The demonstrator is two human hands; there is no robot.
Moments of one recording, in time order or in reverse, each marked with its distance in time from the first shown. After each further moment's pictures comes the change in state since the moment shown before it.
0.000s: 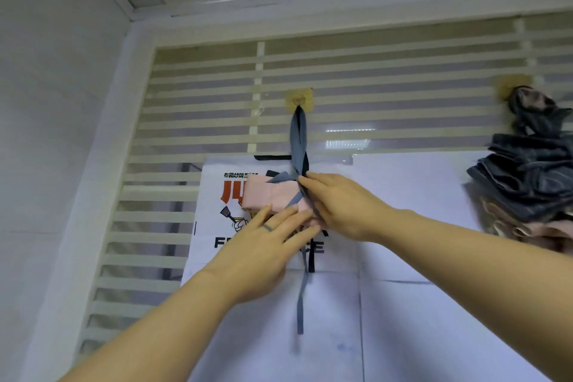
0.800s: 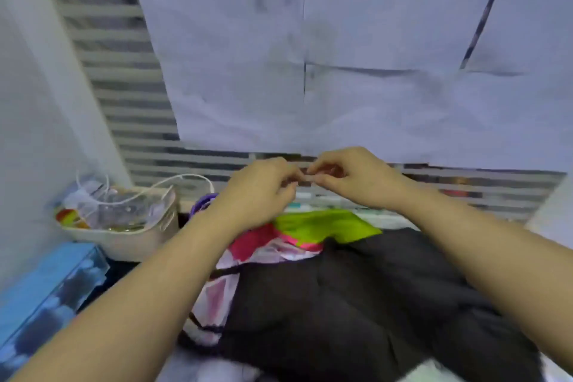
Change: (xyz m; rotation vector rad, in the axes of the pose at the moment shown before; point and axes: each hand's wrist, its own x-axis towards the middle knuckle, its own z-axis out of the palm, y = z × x) left_hand -0.216 0.288 -0.068 -0.982 -0.627 -0.431; right_hand -0.375 -0.159 0.058 0.825 -0.560 0.439
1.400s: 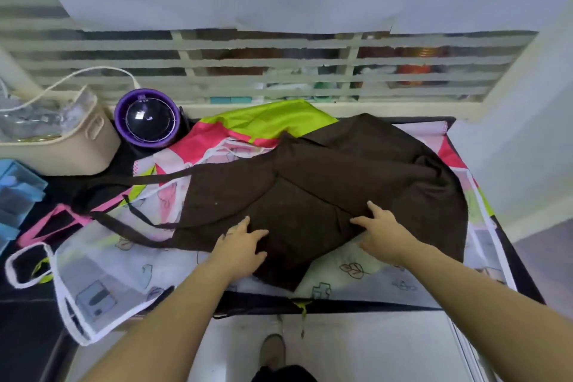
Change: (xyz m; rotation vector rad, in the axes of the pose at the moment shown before) left_hand -0.157 0.011 0.233 0.057 -0.839 -0.371; right_hand -0.233 0.165 0.149 -0.234 -0.634 0.704
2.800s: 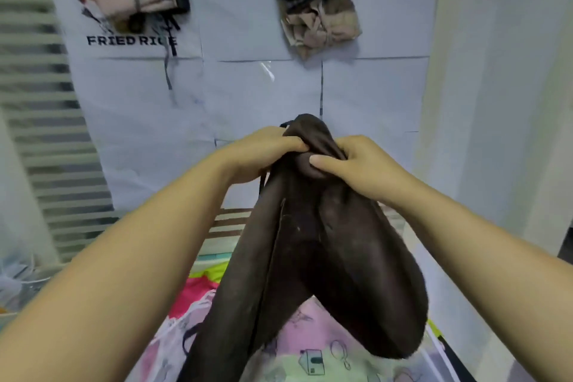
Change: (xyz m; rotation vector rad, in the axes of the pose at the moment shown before) left_hand -0.189 0.189 -0.334 -0.748 0.370 0.727; right_hand -0.249 -0.067 -0.274 0.580 0.969 -0.525
